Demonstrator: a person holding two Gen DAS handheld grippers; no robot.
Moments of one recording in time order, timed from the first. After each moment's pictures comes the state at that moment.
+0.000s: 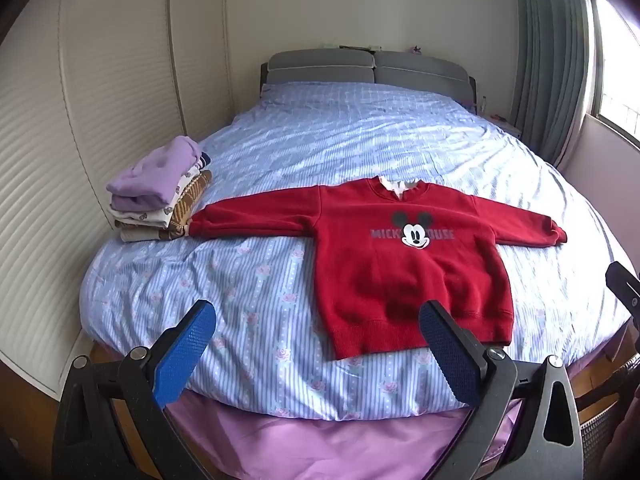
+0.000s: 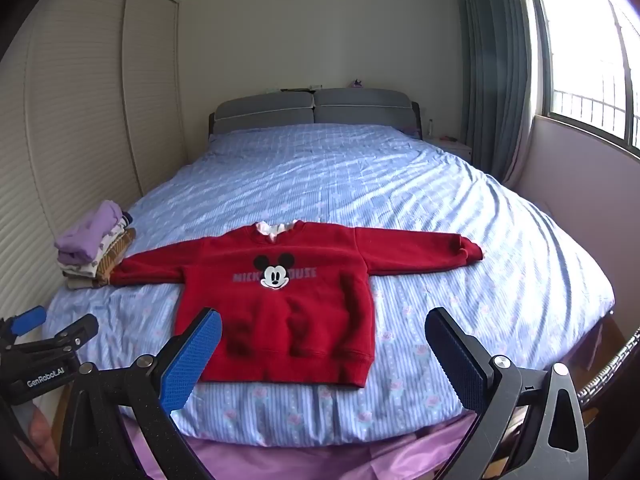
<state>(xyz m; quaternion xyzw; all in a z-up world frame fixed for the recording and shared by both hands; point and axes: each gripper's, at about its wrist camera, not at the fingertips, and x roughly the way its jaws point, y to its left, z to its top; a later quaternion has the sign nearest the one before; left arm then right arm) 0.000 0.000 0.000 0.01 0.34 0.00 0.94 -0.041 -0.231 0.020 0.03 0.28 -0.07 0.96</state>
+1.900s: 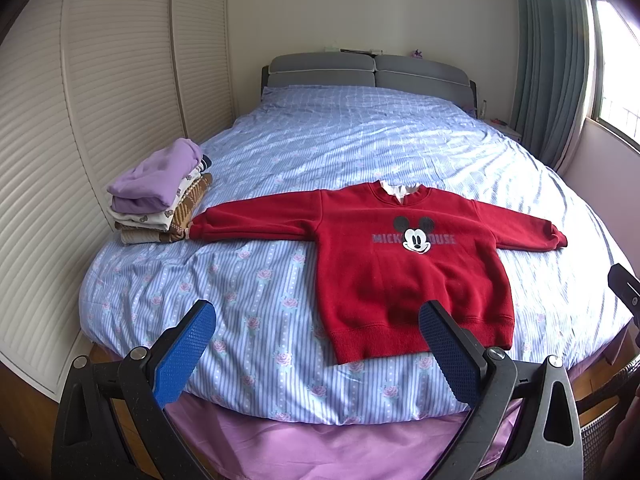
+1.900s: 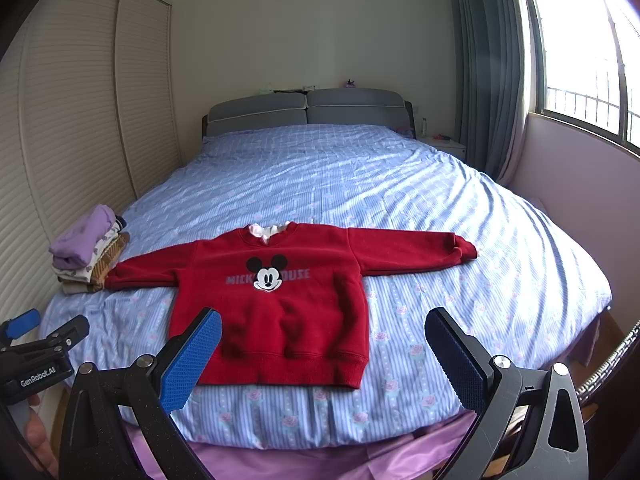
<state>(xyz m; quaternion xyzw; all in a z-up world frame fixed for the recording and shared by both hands) 0.003 0.003 0.002 0.01 0.34 0.00 0.94 -0.040 -0.238 0.019 0.04 0.27 -0.08 0.96</state>
